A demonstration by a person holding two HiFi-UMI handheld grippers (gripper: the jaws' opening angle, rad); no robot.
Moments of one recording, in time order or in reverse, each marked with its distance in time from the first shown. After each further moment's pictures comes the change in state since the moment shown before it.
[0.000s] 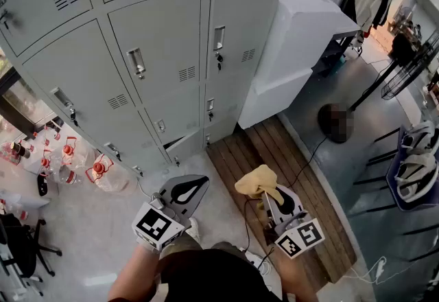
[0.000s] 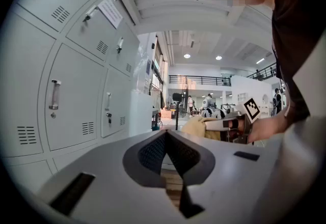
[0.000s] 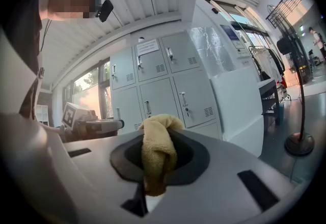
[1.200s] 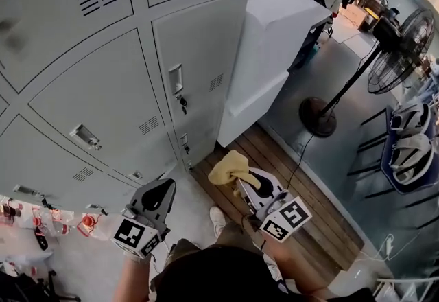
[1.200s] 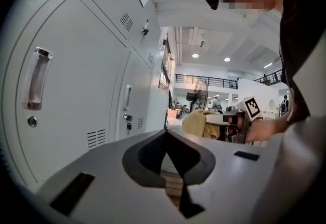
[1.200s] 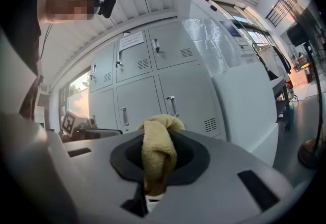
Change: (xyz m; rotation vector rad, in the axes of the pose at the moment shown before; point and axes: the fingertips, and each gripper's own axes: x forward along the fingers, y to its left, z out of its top) left arm 0.113 0.188 0.011 -0.027 0.016 0.035; right arm 0.188 -0.107 0.051 0.003 -0.053 0.014
